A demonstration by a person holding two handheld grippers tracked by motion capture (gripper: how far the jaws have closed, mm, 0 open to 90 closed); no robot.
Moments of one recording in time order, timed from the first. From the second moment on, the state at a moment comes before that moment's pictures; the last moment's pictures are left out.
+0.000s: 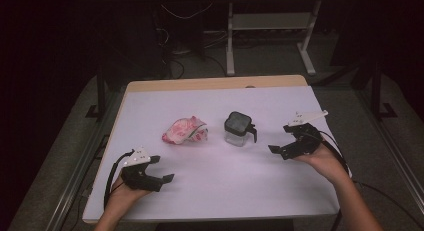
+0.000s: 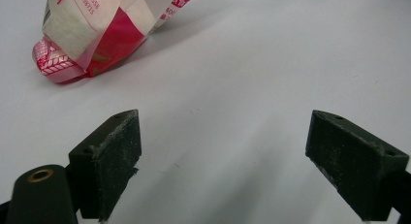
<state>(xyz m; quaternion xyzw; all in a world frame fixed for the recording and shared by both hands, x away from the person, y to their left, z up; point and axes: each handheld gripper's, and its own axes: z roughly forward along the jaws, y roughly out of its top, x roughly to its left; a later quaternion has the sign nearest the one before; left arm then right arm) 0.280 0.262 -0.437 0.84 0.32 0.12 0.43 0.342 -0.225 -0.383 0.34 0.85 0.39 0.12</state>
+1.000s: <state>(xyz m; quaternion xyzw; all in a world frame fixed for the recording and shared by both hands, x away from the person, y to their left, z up) 0.278 0.262 -0.436 0.83 0.32 0.11 0.44 0.397 -0.159 -0.338 0.27 0.91 0.30 0.11</state>
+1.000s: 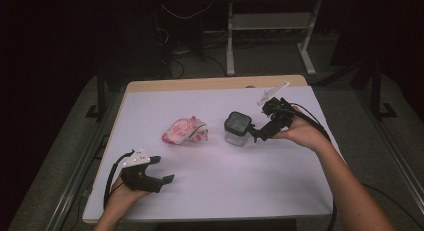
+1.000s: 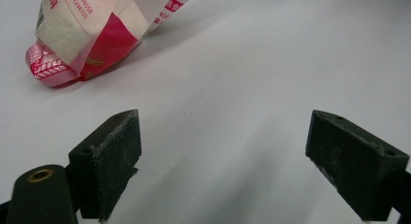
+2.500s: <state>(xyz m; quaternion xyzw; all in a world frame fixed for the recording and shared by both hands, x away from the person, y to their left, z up) 0.277 0.262 -0.436 0.84 0.31 0.12 0.43 0.455 -0.079 -0.377 0.23 0.95 0.18 0.04</state>
